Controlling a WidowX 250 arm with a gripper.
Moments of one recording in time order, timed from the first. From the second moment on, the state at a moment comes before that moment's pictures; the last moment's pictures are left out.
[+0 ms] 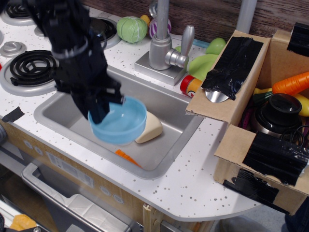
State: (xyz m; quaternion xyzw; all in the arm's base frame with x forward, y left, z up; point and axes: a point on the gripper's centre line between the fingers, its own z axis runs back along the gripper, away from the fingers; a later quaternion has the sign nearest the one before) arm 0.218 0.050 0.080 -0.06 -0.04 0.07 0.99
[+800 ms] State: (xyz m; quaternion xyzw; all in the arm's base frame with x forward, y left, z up) arm 0.255 -0.056 0.162 -0.02 -0.05 0.18 0.98
